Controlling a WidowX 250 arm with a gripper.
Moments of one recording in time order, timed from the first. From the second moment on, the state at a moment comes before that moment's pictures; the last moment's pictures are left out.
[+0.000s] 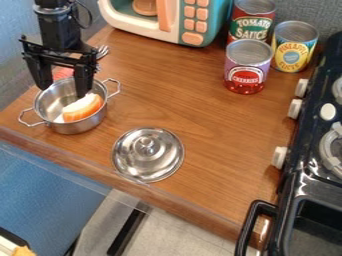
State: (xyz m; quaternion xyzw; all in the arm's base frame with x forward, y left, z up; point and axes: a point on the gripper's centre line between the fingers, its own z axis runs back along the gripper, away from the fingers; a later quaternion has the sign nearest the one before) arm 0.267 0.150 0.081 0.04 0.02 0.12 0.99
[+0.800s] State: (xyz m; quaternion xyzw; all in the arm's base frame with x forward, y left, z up) arm 0.315 0.216 0.086 0.01 0.03 0.17 0.98
